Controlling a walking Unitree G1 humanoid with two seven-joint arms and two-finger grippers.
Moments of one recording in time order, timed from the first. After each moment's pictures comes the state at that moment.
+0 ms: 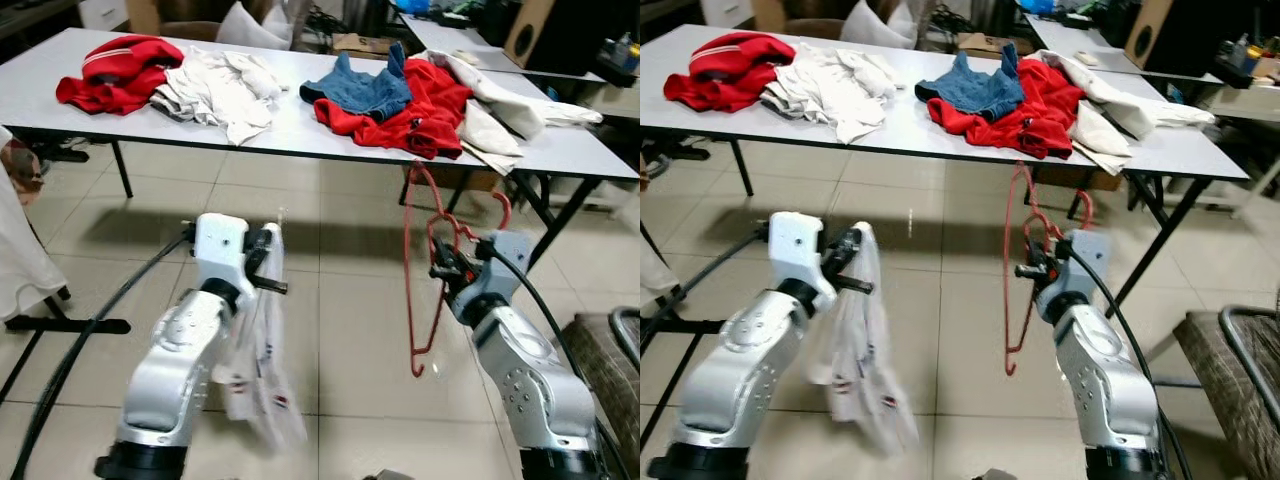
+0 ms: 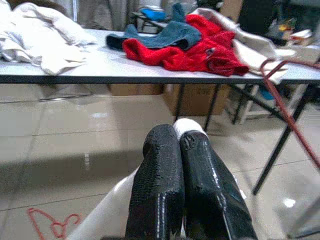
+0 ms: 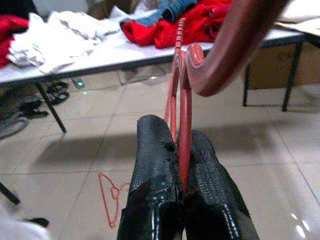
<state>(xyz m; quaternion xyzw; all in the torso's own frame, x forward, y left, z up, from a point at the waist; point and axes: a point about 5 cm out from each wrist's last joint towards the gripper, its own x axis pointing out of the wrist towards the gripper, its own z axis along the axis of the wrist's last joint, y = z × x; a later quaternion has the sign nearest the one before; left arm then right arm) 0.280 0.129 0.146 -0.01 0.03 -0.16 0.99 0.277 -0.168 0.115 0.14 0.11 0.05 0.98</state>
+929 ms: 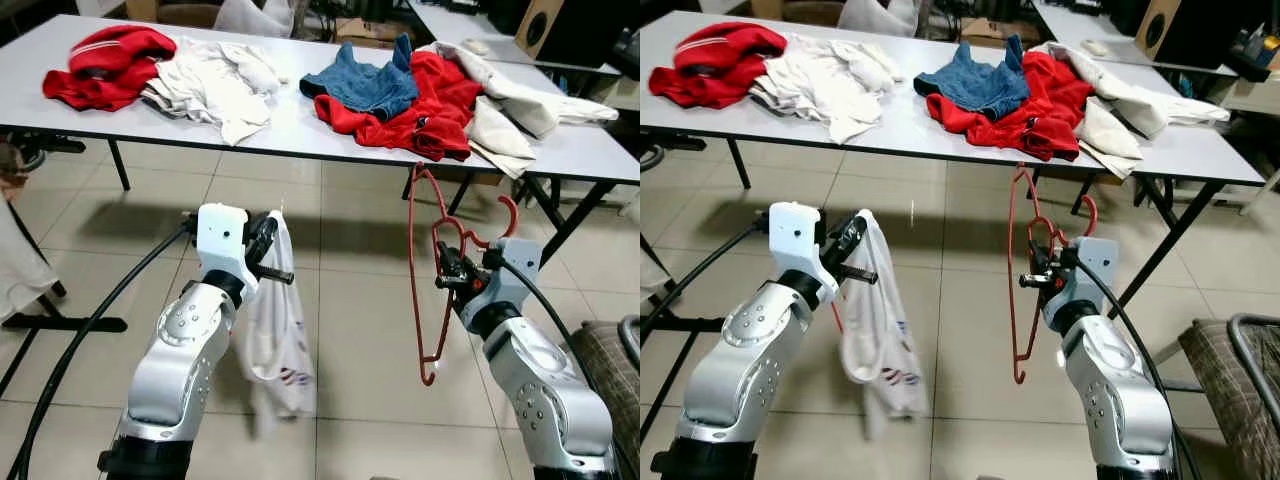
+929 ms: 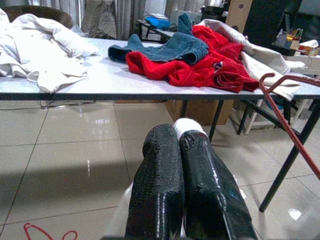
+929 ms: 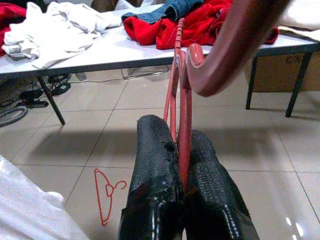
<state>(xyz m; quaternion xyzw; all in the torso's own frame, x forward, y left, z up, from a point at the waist) 0.284 0.129 0.157 -0.01 0.00 -0.15 0.99 0.267 -0.171 0.123 0.11 0.09 0.07 0.99</state>
